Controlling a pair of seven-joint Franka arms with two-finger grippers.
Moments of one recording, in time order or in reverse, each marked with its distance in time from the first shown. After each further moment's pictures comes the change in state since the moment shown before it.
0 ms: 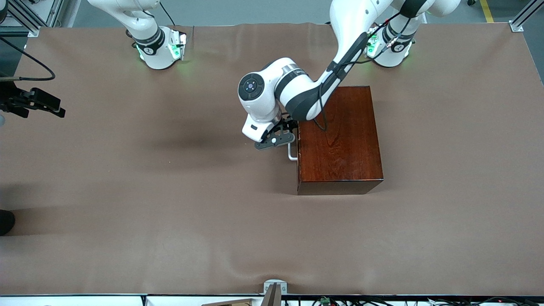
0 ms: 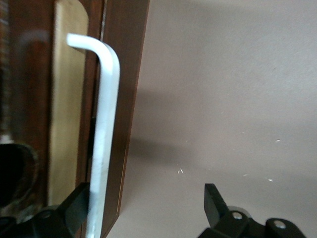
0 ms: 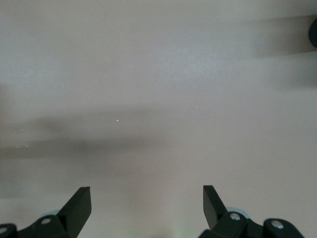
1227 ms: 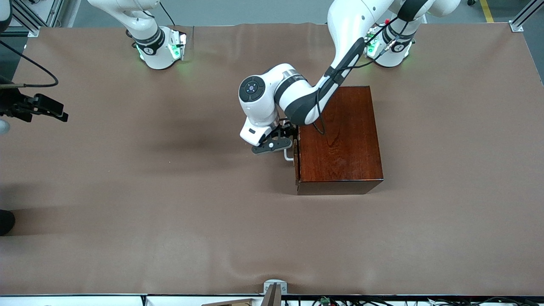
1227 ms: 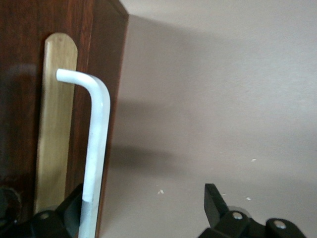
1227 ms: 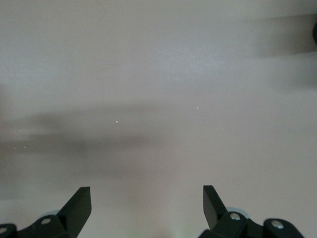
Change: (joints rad) left arm 0.000 0.013 0.010 0.004 0.020 0.127 -0.001; right arm 0.000 0.033 0.002 0.005 0.000 0.019 0.000
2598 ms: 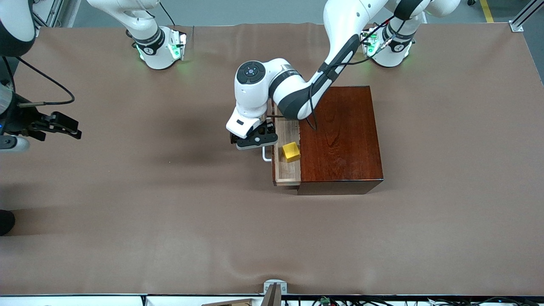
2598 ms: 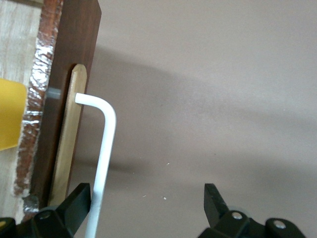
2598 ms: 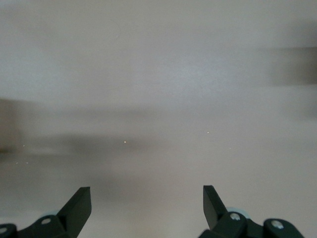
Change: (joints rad) left arm -0.028 0.000 -0.008 0.000 0.000 0.242 -0.081; right arm 0.055 0.065 0.009 0.015 0.002 0.097 0.001
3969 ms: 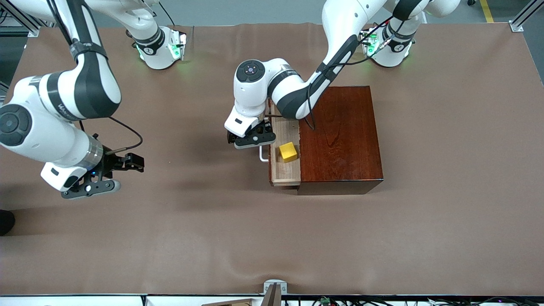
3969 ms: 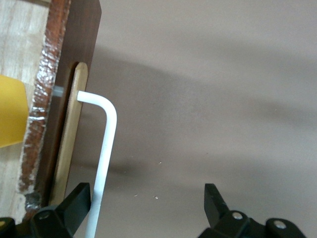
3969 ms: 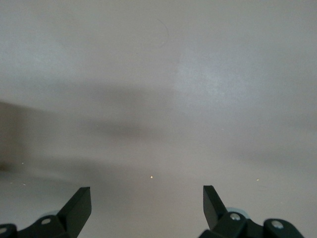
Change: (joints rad) left arm -0.007 0.008 0.001 -0.004 0.003 0.028 -0.018; right arm 0.136 0.244 -0.011 0.004 0.038 0.215 0.002
